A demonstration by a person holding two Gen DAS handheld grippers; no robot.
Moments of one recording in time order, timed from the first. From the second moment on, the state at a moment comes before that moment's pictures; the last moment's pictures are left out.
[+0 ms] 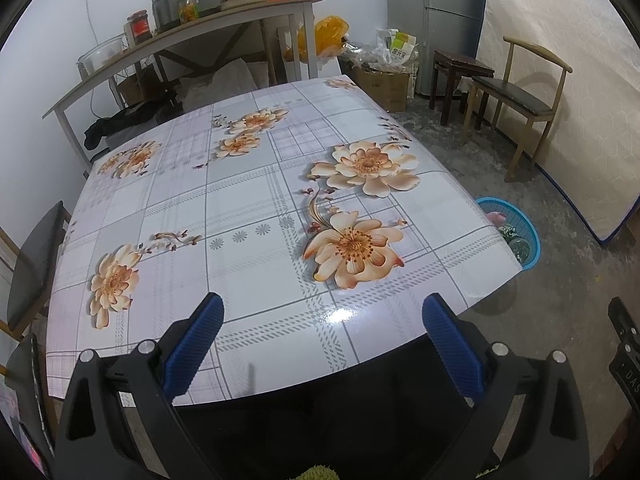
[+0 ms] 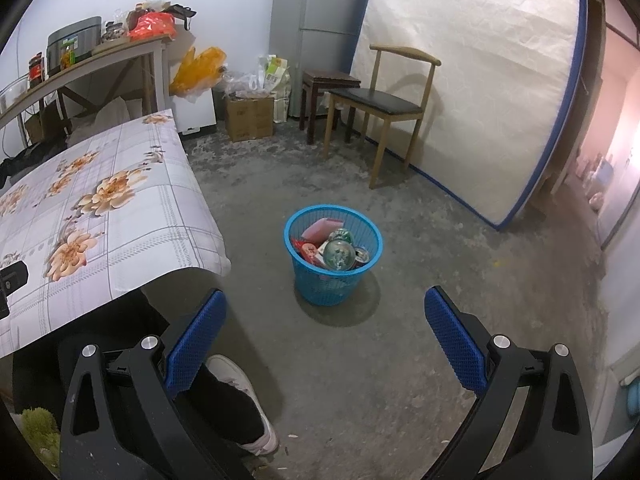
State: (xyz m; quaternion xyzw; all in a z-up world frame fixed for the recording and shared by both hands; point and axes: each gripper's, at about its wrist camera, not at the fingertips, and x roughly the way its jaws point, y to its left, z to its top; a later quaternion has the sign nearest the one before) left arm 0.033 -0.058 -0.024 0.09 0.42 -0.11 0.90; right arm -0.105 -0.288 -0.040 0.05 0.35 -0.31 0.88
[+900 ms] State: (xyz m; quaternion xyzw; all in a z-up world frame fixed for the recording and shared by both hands) left arm 0.032 -0.058 -0.024 0.09 0.42 -0.11 0.90; right arm -0.106 -0.293 -0.037 0.05 0.35 -0.31 0.88
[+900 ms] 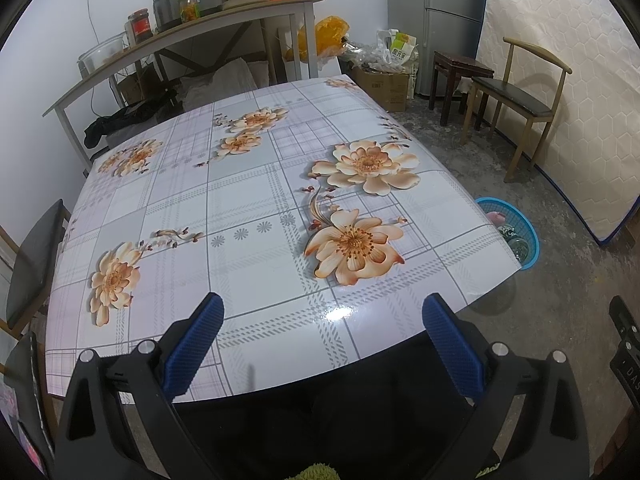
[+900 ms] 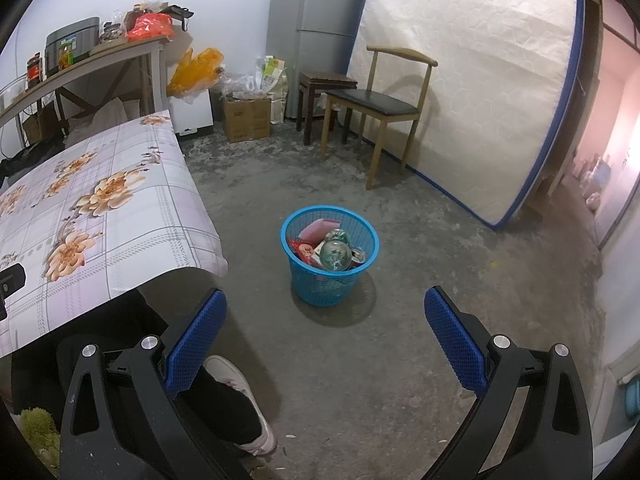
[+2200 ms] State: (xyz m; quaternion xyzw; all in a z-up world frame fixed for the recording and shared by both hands) left arm 0.029 -0.057 -0.025 0.08 0.42 -0.12 0.90; right arm -0.108 -0.294 -0.036 0.05 0.35 -0.31 0.88
